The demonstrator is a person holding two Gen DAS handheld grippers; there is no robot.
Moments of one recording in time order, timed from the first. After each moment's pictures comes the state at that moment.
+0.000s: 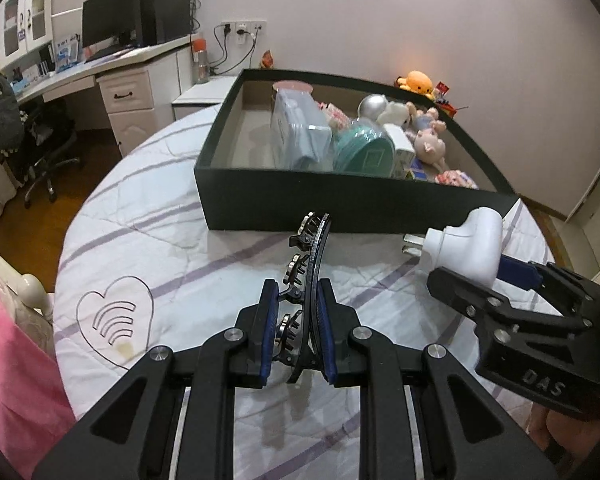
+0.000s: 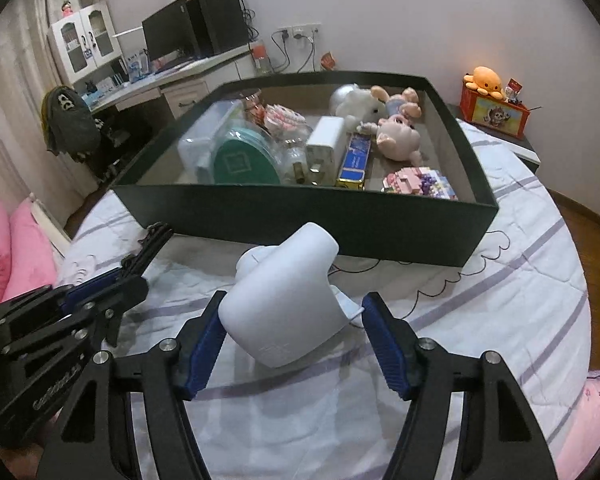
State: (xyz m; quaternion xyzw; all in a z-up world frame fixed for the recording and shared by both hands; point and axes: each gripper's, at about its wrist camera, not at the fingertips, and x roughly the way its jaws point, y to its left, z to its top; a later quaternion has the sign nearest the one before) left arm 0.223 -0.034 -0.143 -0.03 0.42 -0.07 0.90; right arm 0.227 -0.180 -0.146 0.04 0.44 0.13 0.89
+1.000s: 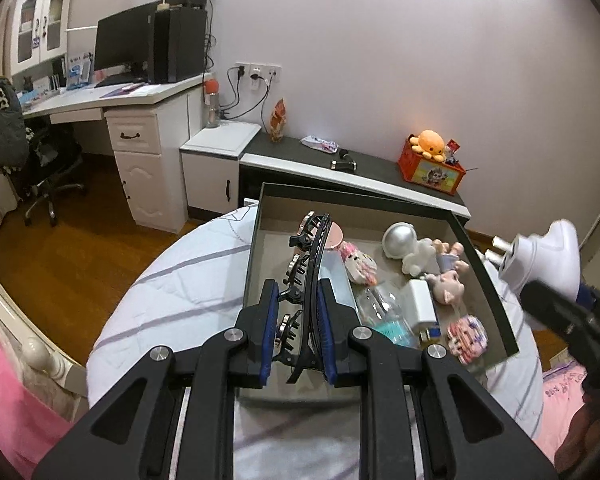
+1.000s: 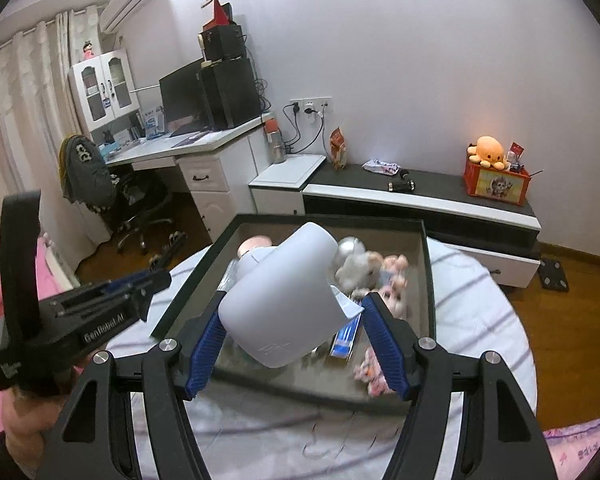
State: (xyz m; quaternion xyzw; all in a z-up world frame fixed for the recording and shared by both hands) left arm 0.327 -0.007 -0.072 -0.06 0.36 -0.05 0.93; right arm 0.286 -0.195 -0.043 0.05 0.34 0.14 0.93
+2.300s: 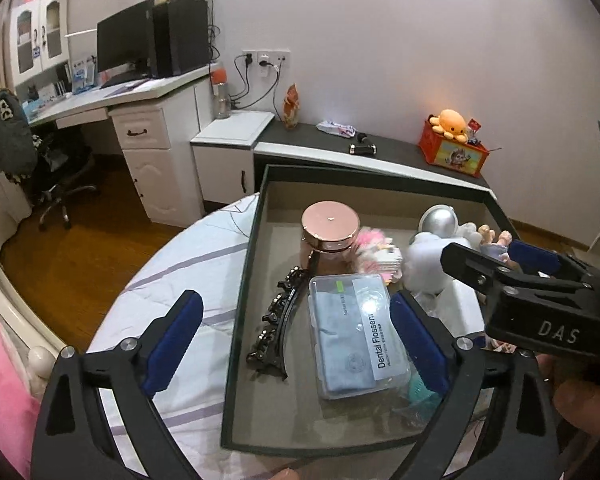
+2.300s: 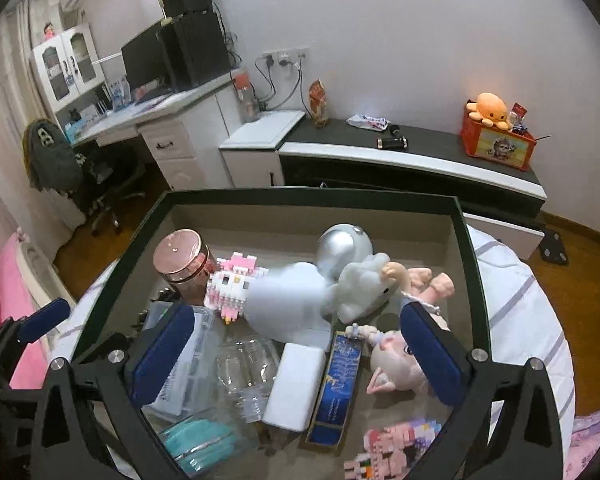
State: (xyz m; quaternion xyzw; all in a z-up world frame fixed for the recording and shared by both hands) left arm 0.357 -0.023 -0.099 -0.02 0.38 -0.02 0.93; right arm 0.386 -0.186 -0.109 0.06 0.42 0.11 0.90
